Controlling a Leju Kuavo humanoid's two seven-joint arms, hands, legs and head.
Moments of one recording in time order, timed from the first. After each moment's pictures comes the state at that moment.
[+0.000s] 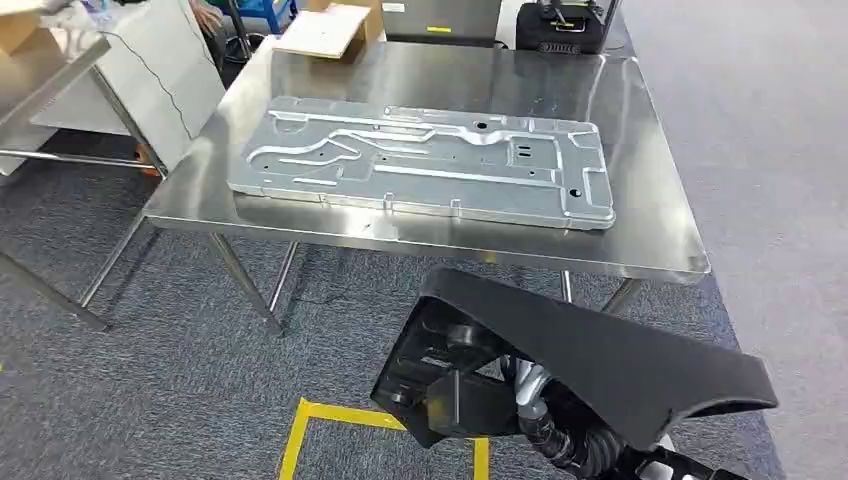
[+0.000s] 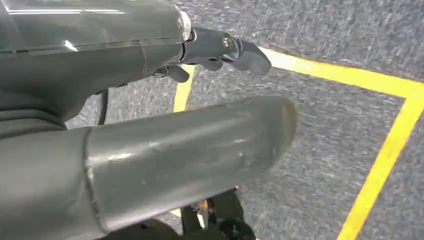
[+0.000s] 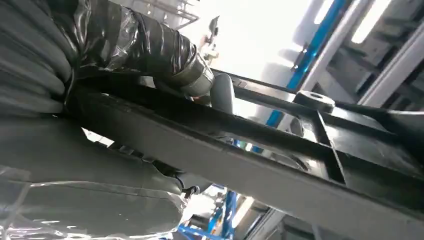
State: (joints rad) left arm -0.03 -0.04 1.17 -0.21 -0.77 -0.09 -0.32; right arm 0.00 -0.13 0.40 -2.13 -0.23 0.22 -0.53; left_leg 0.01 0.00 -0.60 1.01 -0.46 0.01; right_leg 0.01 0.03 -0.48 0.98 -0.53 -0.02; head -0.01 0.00
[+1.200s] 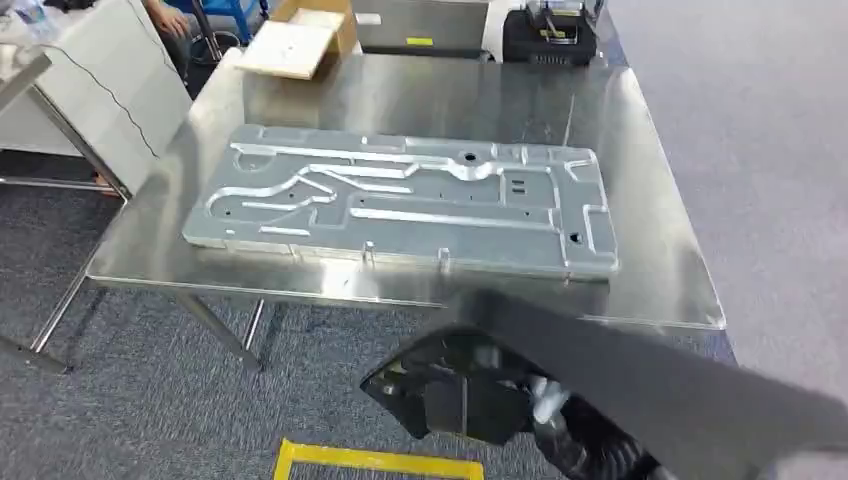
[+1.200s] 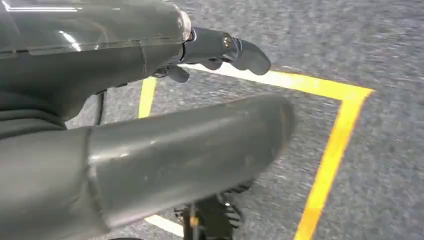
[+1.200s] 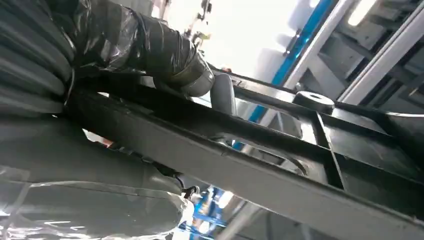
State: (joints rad) left arm -0.04 -0.03 1.17 -0.21 -0.78 -0.10 -0.33; right arm -0.01 -0.13 0.40 -2.19 -0.21 0.21 -0.57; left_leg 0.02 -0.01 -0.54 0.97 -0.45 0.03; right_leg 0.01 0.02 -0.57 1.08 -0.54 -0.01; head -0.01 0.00
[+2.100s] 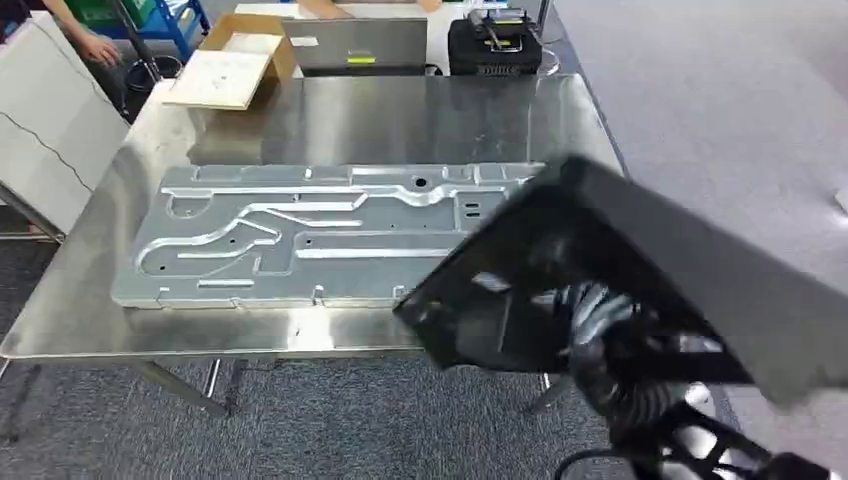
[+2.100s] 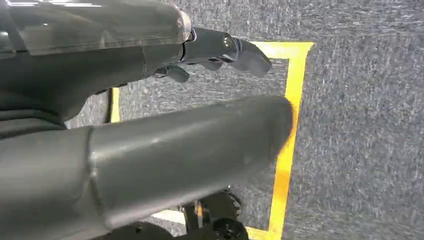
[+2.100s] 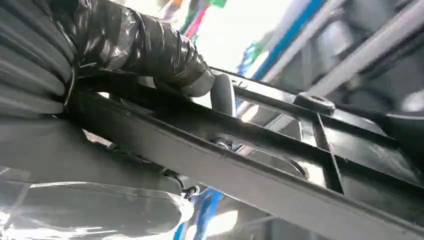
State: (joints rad) left arm -0.05 -0.03 1.17 -0.21 -0.82 -0.12 -0.33; right arm -0.14 -0.14 0.29 -2.16 -0.20 0.10 -0.51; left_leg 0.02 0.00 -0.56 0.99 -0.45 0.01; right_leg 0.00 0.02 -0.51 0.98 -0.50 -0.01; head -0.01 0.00
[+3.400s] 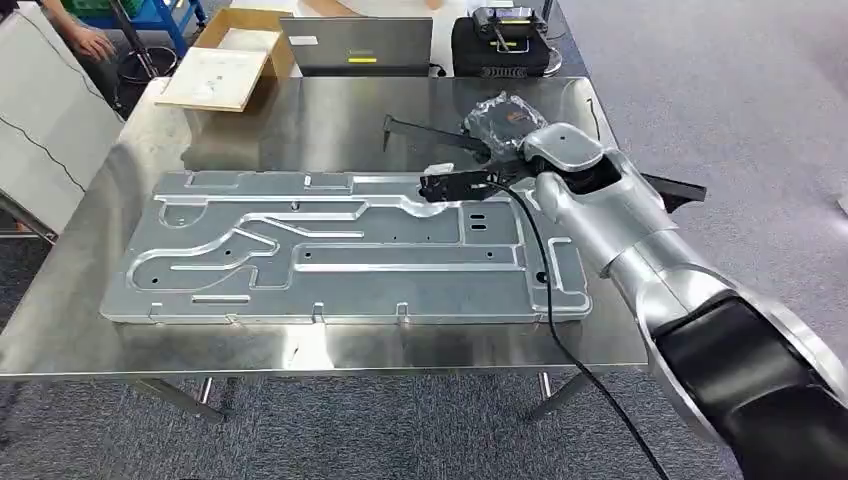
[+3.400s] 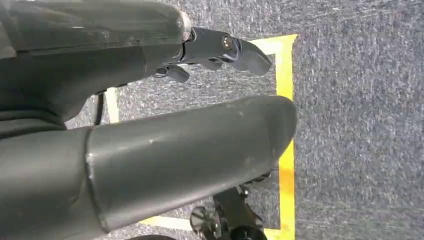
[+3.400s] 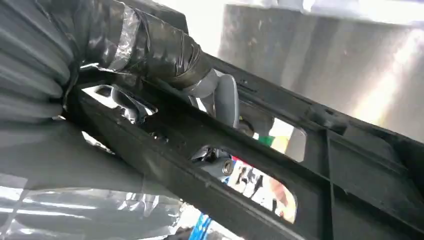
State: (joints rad) left arm -0.07 -0.01 1.14 -0.21 -0.93 -0.18 -0.32; right arm -1.24 -0.03 0.78 -0.65 0.85 0.11 -0.10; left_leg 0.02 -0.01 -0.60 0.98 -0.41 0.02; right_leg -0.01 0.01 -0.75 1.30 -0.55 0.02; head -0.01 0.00
